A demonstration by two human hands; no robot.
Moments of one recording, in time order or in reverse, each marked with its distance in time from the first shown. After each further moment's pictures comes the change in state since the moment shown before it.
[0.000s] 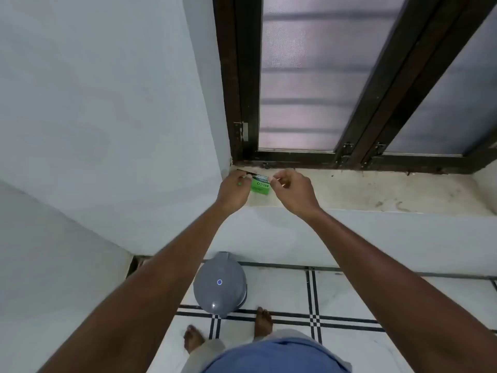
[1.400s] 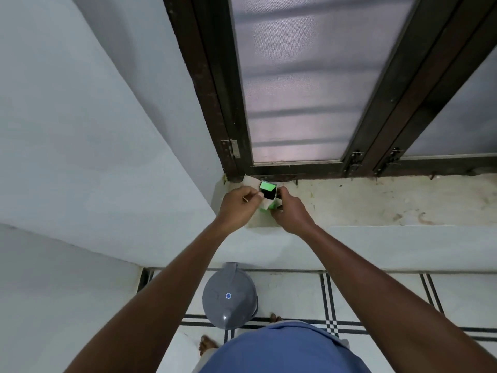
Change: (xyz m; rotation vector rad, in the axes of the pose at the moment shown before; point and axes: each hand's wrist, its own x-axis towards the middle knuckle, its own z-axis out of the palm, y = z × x) left_hand 0.064 -0.002 0.027 0.143 -0.118 0.122; right_hand 0.083 0.079 0.044 -0.130 -0.261 0.095
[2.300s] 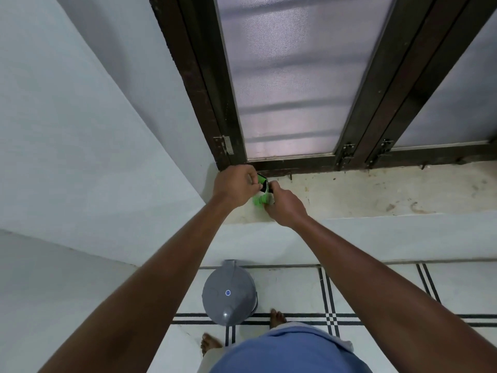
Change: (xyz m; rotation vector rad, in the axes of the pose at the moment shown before) left_hand 0.025 0.042 -0.014 0.459 0.061 0.152; right_hand 0.003 -0.004 0.001 -0.243 0.012 -0.032
